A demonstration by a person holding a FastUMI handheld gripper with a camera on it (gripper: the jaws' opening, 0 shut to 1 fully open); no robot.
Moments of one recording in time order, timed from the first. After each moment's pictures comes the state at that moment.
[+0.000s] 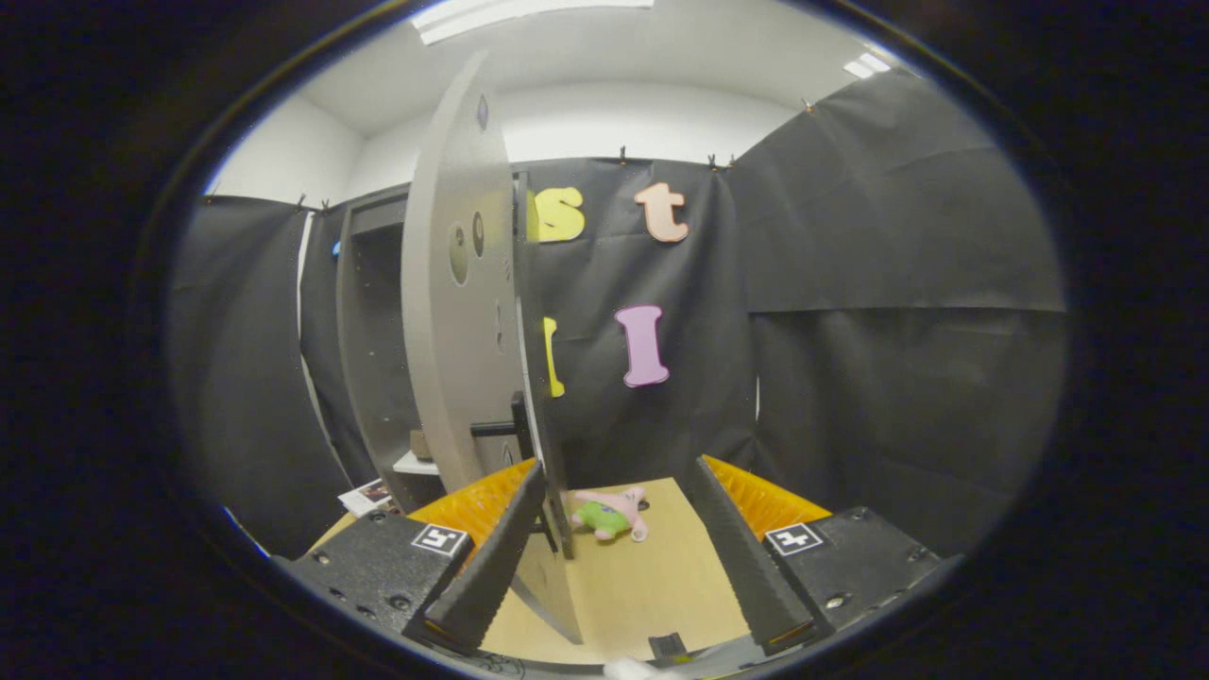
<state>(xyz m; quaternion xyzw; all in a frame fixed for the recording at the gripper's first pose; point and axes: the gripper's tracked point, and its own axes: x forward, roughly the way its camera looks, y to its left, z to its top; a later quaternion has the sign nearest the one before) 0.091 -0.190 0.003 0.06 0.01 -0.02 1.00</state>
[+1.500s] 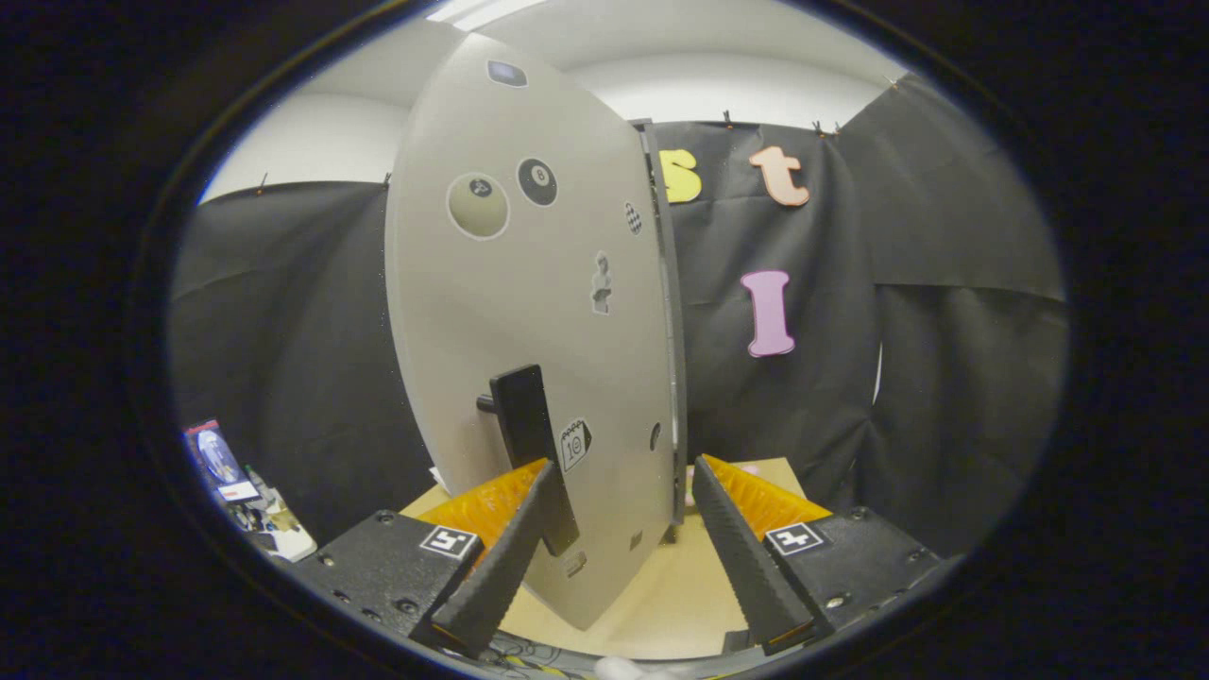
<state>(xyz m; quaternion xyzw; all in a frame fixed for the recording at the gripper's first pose) 0.113 -0.096 0.014 0.05 0.06 0.14 0.99</state>
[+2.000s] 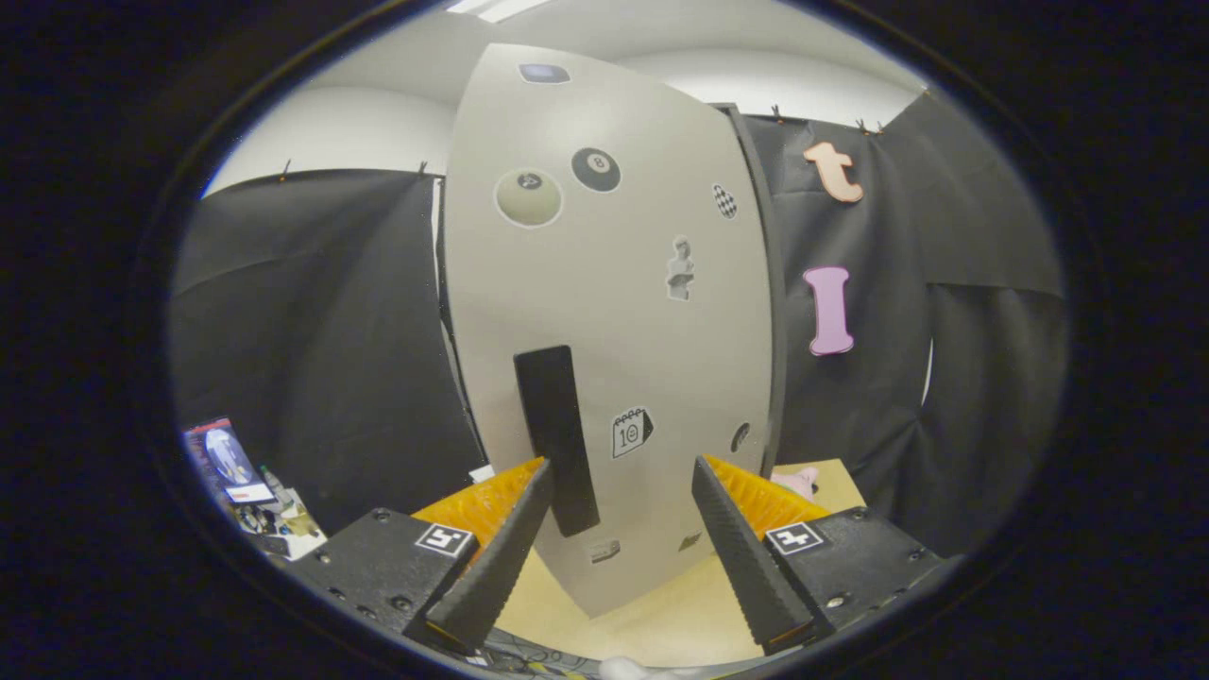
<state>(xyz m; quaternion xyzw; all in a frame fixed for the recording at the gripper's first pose) 0.121 0.012 0.014 0.04 0.05 0.20 0.98</state>
